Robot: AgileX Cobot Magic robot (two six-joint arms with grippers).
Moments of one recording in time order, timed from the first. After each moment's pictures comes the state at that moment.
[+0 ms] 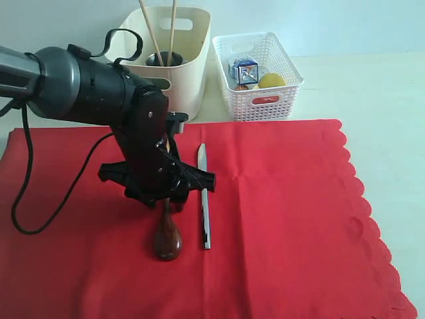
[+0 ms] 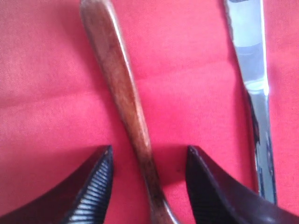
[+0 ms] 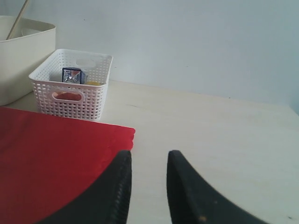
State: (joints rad) left arm -0.72 2.04 -1.21 0.00 0.70 -0.53; right arm 0.03 0.00 -0.01 0.18 0.26 -0.31
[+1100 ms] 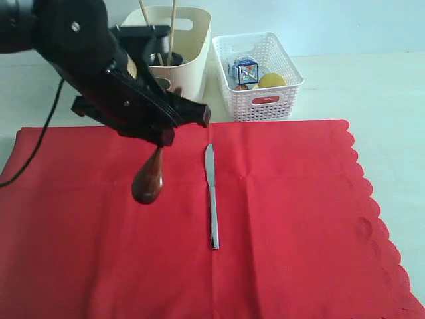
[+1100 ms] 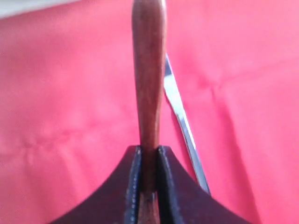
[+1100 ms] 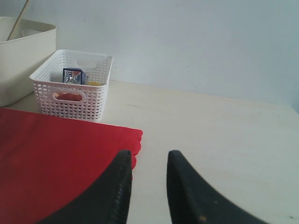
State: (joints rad) left arm -0.70 1.69 -1.21 0.02 0.73 -0.43; right arm 0.03 0.00 -0.01 0.18 0.26 -0.31
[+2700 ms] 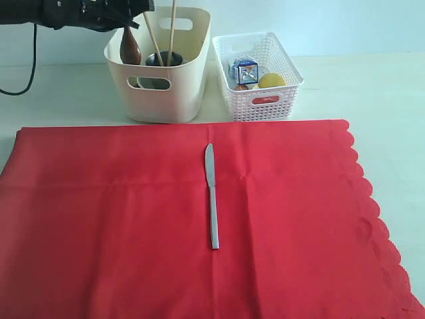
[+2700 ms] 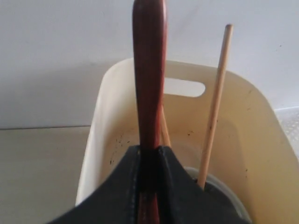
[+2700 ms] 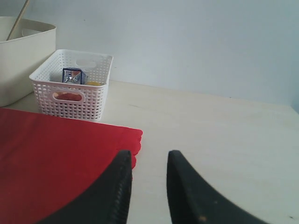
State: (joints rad) left arm -0.31 2.10 -1.59 0.12 0.08 -0.35; right arm 0.03 0.00 -0.01 0.18 0.26 -0.31
